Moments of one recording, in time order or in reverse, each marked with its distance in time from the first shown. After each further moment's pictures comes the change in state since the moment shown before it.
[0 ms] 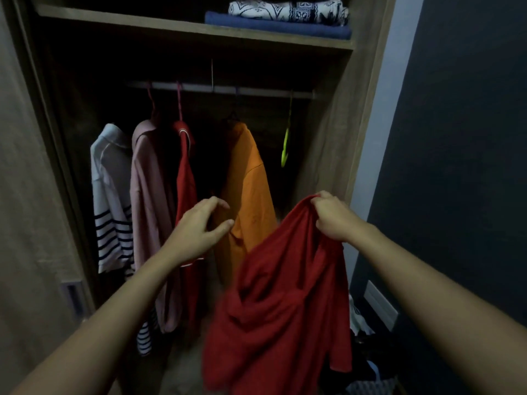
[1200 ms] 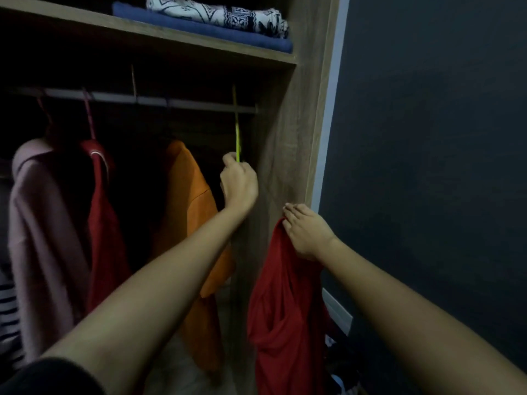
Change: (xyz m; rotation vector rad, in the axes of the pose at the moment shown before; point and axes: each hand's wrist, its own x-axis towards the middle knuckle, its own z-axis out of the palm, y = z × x) left_hand 0.202 0.106 0.095 -0.472 0.401 -0.295; right_hand 0.043 0.059 0.012 -0.951 -0.046 -0.114
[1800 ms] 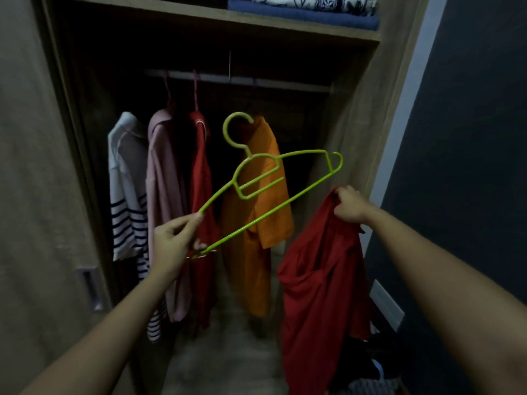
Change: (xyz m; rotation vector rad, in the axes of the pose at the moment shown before) left_hand -0.133 -0.137 -0.232 -0.299 0.107 -0.140; right_hand 0.003 -0.020 -0.033 1.098 -0.139 0.256
